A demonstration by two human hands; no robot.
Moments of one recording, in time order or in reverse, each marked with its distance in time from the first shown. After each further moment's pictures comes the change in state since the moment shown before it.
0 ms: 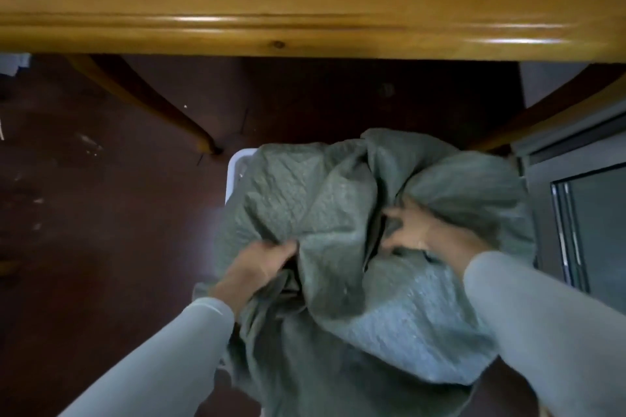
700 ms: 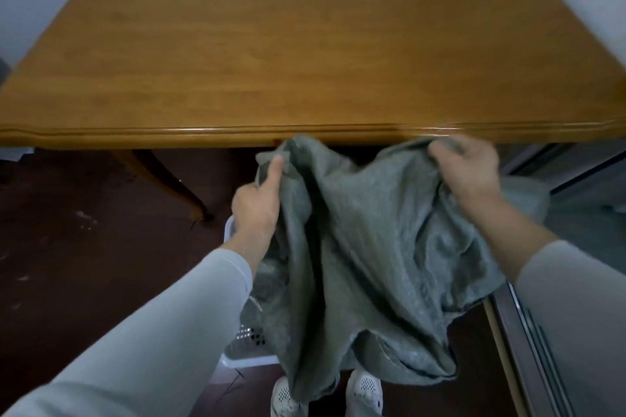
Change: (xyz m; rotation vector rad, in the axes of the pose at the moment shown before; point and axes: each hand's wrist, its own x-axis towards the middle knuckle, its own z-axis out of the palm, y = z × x) left_hand -0.121 0.118 -0.084 -0.649 0.431 0.319; right_hand -0.193 -0.025 -0.141 0.798 1.075 -0.240
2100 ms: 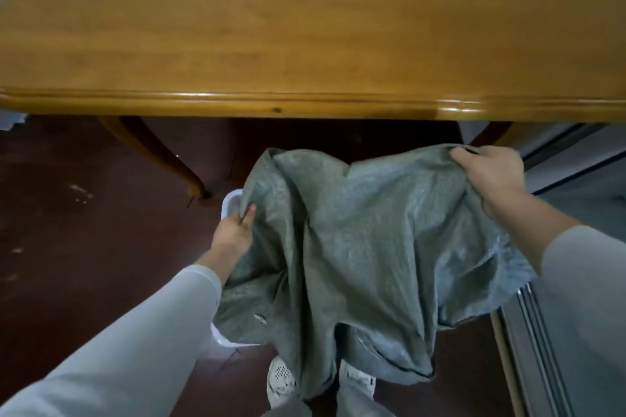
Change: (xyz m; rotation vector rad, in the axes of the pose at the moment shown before) left_hand 0.045 -0.105 -0.019 0.413 -0.198 -0.083; right_hand 0.015 0.062 0.002 -0.161 0.012 0.302
